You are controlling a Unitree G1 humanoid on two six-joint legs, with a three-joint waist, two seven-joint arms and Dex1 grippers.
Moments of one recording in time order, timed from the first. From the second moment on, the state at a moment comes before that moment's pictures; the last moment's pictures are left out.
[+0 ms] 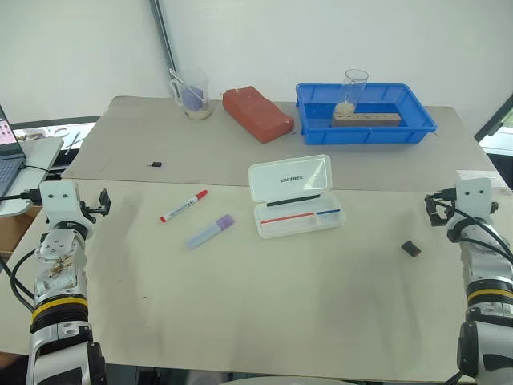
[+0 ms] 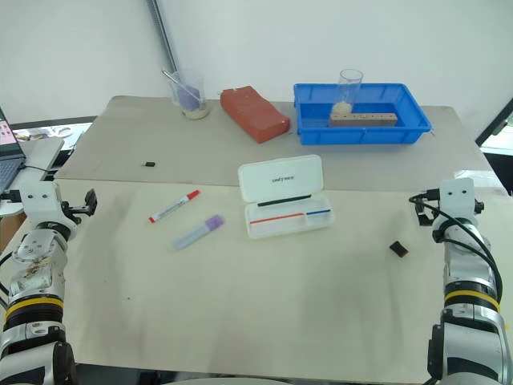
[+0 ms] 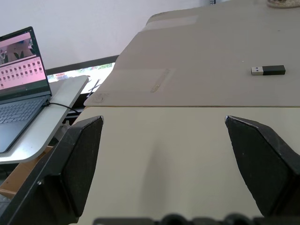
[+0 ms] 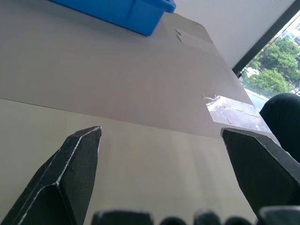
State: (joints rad) left arm -0.35 0.59 0.39 0.52 -0.16 0.04 -0.21; right arm -0.50 -0.71 -0.25 0.84 0.02 -0.09 0.21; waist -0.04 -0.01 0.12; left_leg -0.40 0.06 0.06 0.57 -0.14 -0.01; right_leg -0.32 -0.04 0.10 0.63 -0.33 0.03
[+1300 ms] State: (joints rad) left arm -0.70 0.32 -0.50 0.28 -0.06 0.23 -0.99; right arm 0.09 -0.80 -0.24 -0.67 0.50 0.69 0.67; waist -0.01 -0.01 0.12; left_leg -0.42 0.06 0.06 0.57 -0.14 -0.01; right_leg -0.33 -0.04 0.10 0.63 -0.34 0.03
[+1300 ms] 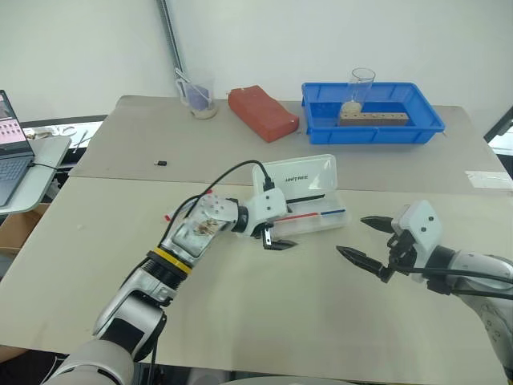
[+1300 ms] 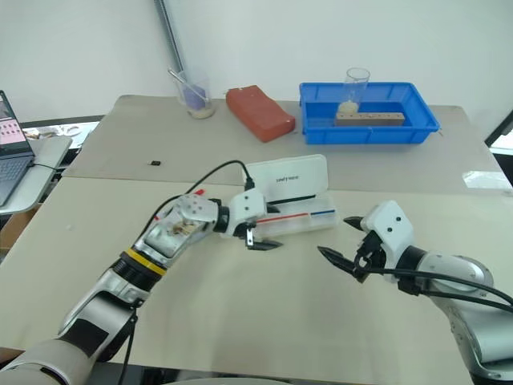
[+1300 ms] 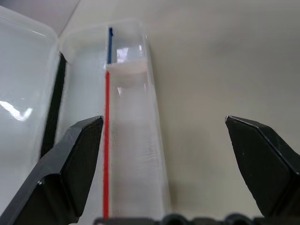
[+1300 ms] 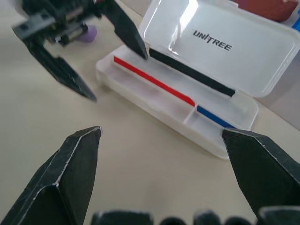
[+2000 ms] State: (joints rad) left arm -0.60 0.39 -0.51 0.19 0.04 0.17 -1.12; right arm 0.08 -0.84 -0.23 -0.69 0.50 0.72 0.71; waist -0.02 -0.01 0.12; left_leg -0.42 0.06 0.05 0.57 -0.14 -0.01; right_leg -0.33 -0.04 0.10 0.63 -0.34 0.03
